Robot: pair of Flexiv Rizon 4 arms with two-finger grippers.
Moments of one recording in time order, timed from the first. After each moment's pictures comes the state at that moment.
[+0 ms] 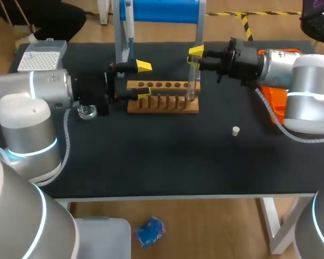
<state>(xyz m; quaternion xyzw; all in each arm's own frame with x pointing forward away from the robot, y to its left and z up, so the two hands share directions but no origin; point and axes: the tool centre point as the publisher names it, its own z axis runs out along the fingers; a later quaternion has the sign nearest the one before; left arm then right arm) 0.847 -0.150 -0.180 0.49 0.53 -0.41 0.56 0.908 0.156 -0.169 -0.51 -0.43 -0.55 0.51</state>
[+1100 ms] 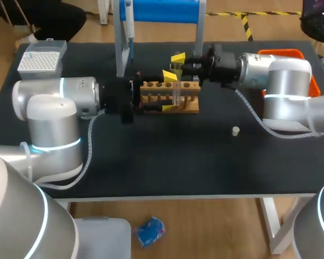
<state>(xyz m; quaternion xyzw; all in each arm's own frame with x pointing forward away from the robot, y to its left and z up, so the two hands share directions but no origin) 0.836 -0.213 -0.207 0.48 0.53 -0.46 0.53 0.926 0.201 -0.207 -0.48 -0.46 -0.53 0.53</state>
